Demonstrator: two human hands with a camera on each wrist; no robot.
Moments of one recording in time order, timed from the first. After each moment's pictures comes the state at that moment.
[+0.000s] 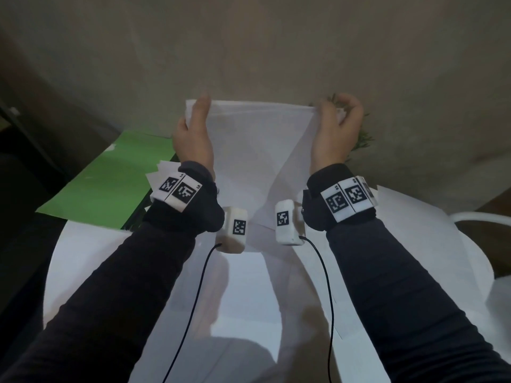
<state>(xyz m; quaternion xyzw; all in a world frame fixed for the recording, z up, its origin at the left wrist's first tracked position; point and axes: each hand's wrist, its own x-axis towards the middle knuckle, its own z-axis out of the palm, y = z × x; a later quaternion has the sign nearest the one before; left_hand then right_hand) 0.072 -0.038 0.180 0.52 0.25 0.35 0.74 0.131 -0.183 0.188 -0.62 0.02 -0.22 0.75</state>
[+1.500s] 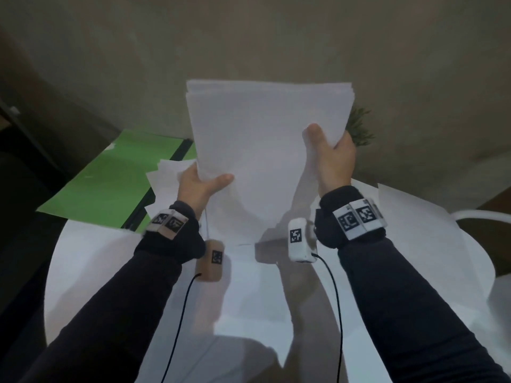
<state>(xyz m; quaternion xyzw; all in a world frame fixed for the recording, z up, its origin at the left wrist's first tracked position) 0.044 -0.012 0.087 0.68 0.16 0.16 0.70 0.128 -0.212 0.148 -0.65 -0.06 -0.12 0.75</state>
